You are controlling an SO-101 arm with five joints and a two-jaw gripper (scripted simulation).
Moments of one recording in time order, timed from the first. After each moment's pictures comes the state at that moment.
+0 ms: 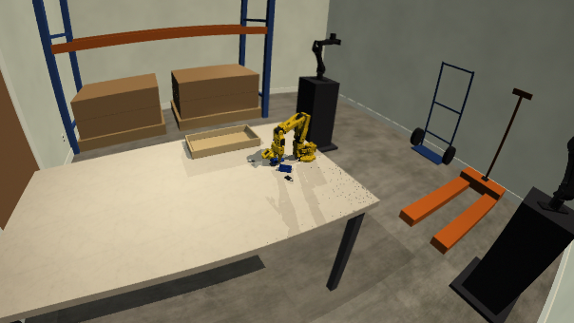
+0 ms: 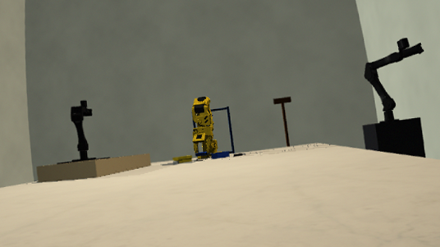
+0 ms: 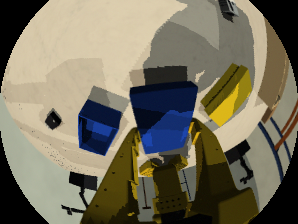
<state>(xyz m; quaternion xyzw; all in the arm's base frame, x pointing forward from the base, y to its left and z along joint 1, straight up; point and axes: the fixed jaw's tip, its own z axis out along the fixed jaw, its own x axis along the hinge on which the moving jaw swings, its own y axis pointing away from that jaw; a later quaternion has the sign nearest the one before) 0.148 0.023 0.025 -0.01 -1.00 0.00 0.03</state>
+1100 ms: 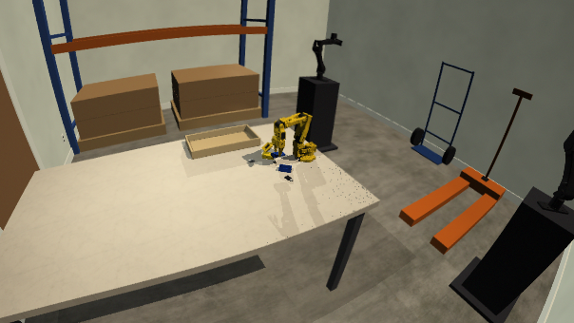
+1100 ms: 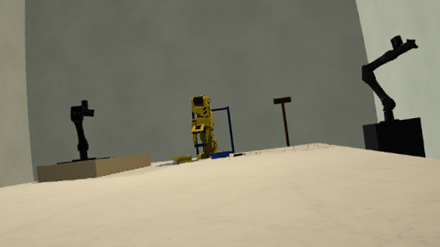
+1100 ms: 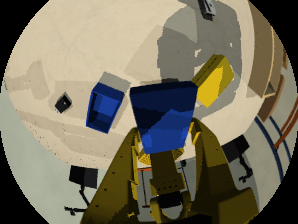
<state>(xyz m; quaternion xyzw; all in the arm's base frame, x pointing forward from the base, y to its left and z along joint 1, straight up) 0.147 0.023 0.058 -0.01 -1.00 0.00 0.03</state>
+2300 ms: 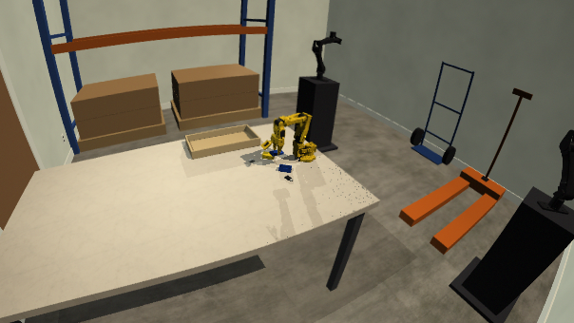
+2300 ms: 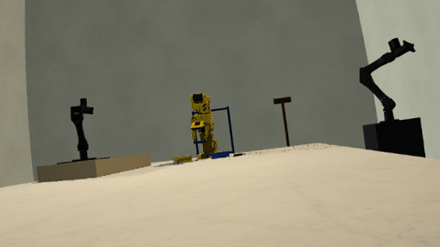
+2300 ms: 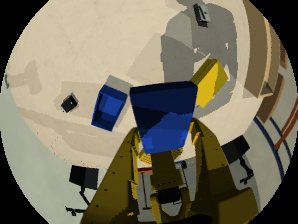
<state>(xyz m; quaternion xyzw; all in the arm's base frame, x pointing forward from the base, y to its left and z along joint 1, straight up) 0.154 0.024 0.069 -0.01 -1.00 0.00 0.02</state>
